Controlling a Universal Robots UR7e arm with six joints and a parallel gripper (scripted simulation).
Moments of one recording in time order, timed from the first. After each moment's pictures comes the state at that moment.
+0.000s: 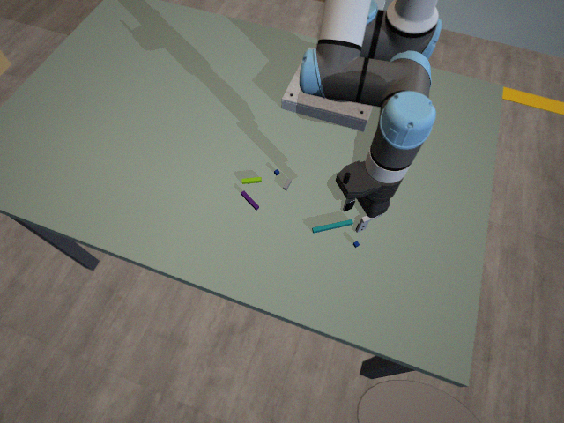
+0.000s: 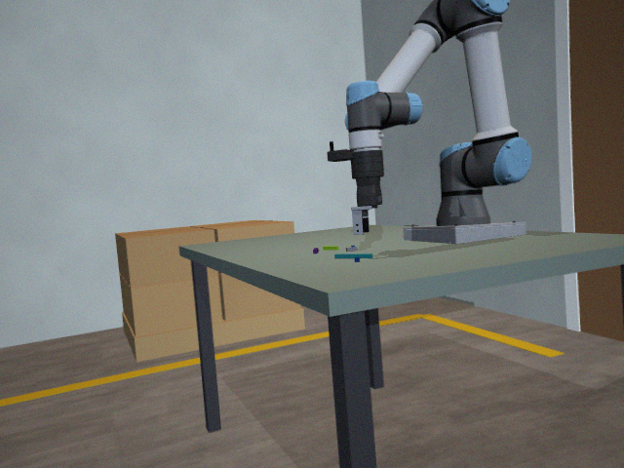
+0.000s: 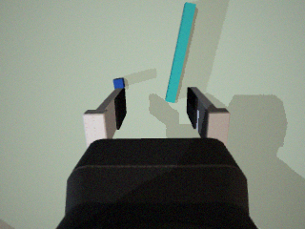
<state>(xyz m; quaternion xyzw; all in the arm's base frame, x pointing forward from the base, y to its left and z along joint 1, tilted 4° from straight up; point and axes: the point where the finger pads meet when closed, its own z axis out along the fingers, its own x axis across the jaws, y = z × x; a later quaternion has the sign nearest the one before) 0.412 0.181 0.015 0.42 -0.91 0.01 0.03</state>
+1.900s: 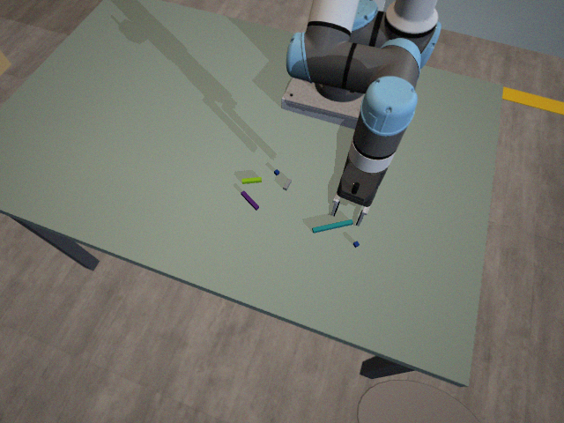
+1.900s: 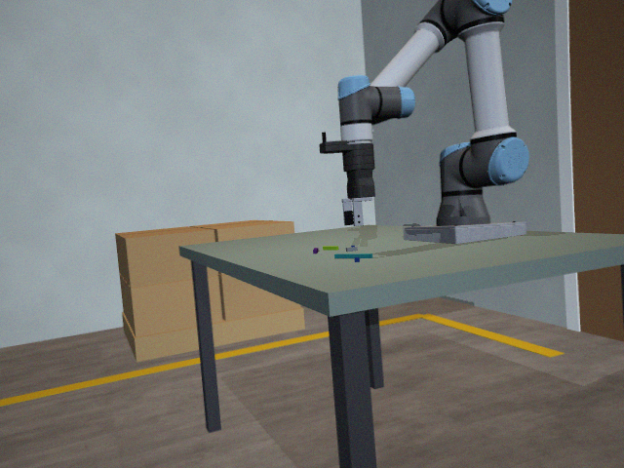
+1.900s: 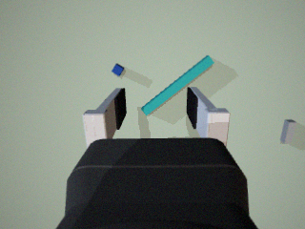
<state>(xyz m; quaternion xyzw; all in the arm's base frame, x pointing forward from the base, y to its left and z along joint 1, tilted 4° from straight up) 0.425 0.165 0.035 0.70 -0.71 0.00 0.03</state>
